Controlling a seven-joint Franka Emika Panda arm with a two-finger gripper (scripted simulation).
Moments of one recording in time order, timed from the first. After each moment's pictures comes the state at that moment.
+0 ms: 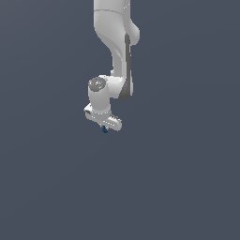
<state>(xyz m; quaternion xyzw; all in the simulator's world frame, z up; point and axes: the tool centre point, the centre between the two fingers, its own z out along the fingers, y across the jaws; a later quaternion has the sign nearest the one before) -0.094 -0.087 0.046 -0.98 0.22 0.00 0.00</state>
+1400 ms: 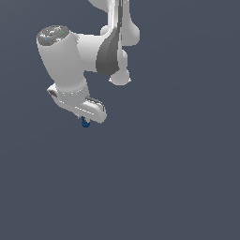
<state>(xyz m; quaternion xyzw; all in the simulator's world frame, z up) -0.003 -0.143 0.232 -0.97 0.22 0.00 0.00</state>
